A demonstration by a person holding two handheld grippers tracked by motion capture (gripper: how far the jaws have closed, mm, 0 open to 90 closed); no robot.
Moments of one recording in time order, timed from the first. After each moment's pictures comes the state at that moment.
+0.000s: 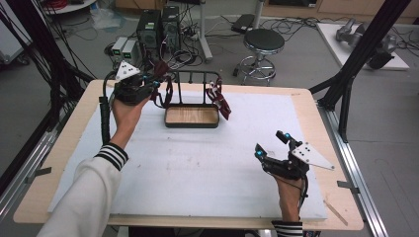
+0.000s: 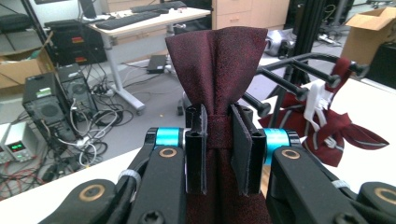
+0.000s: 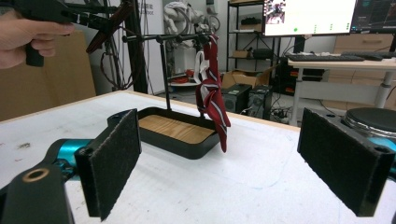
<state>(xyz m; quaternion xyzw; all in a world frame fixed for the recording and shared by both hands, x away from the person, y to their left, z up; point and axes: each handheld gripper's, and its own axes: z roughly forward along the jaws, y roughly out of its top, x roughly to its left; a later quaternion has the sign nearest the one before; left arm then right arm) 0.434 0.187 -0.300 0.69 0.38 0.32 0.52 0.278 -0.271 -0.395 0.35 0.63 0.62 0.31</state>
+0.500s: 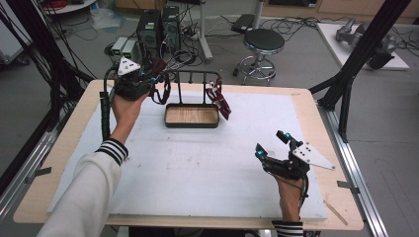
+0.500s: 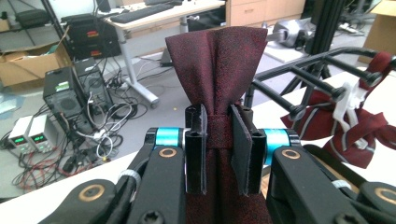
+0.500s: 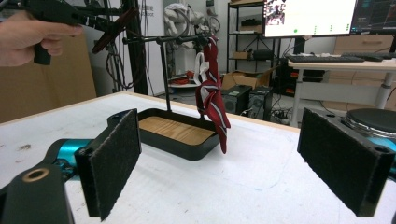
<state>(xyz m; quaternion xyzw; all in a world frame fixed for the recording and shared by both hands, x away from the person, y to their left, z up) 0.447 0.189 -0.299 0.70 0.40 0.33 0.50 0.278 -0.272 -0.395 0.35 0.63 0.62 0.31</state>
